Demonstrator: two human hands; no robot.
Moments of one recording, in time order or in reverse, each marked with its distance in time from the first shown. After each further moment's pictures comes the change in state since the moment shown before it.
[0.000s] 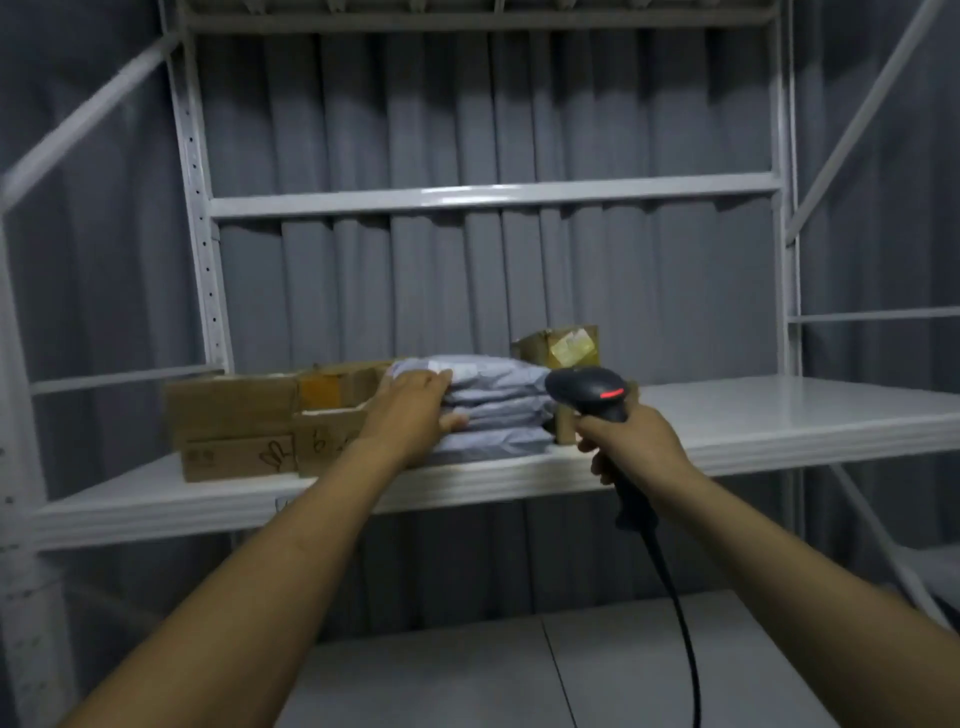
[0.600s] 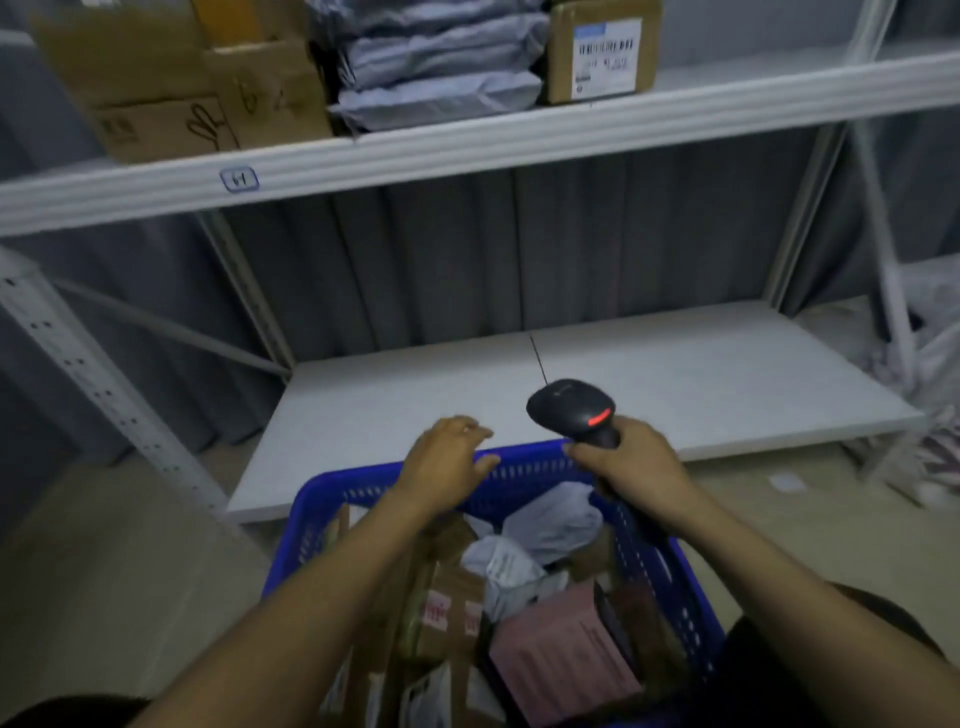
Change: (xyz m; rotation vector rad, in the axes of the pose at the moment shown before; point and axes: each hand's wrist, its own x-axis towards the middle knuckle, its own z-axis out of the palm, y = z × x) left_hand -0.343 0.135 0.132 -0.343 -0.690 -0.117; right_hand -0.223 0.211 0.014 -0.238 -0.315 0.397
